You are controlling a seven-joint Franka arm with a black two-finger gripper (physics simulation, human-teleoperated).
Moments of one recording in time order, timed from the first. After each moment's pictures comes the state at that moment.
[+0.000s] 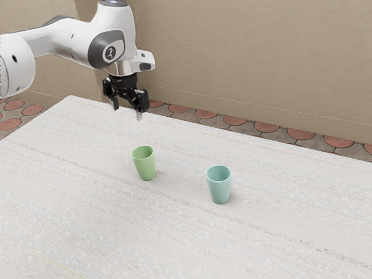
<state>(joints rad) 0.03 0.28 -0.04 -1.53 0.17 1.83 0.00</state>
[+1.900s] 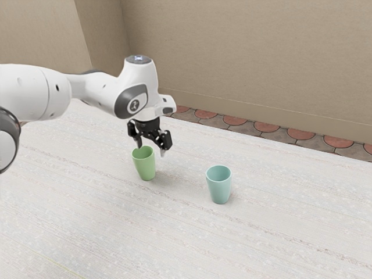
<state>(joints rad) 0.03 0.45 -0.08 -1.66 0.16 2.14 -0.12</state>
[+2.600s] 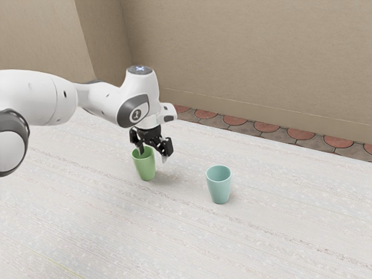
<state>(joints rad) 0.04 0.51 -0.07 -1.66 0.16 2.21 -0.12</state>
